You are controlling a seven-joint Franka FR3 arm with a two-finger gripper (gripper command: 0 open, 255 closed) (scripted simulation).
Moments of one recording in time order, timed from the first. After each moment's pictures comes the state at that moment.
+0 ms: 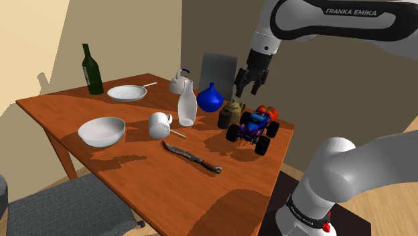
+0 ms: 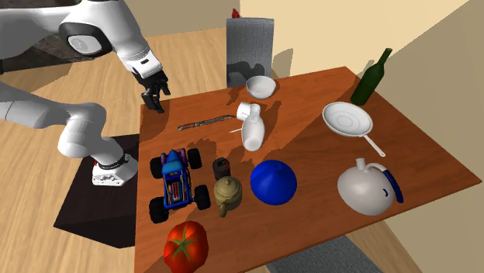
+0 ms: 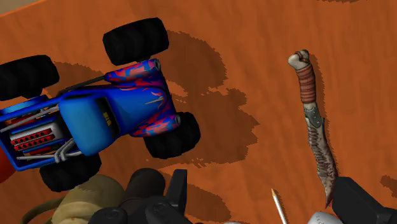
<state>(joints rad) -0.01 -0.76 -0.05 -2.36 0.01 1.71 0.14</state>
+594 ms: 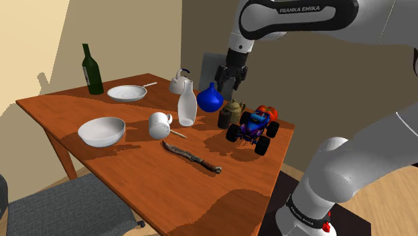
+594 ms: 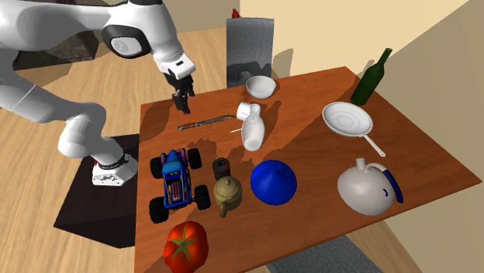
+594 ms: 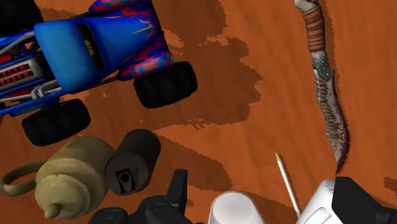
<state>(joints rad) 0.00 -0.47 -0.05 -2.19 0.01 1.81 0.14</state>
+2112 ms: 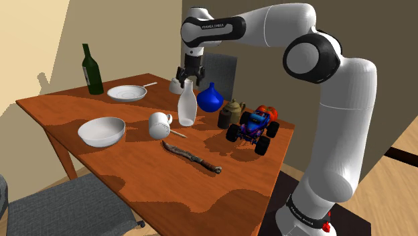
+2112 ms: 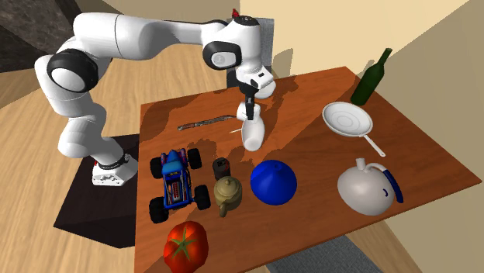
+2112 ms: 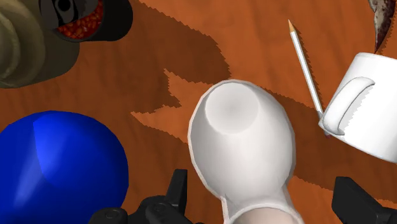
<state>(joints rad) 0.00 0.29 -0.05 -1.47 0.01 1.83 0.15</state>
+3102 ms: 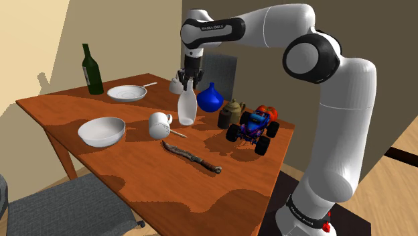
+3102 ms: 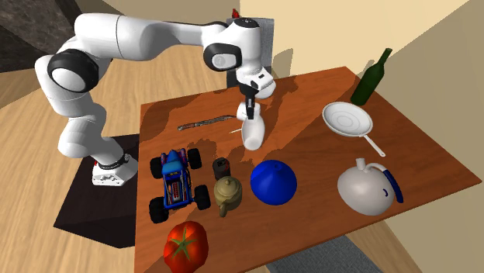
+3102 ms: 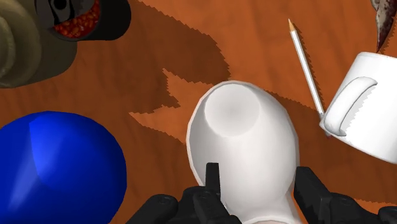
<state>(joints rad) 0.00 0.29 -0.05 -1.48 0.01 1.84 0.15</state>
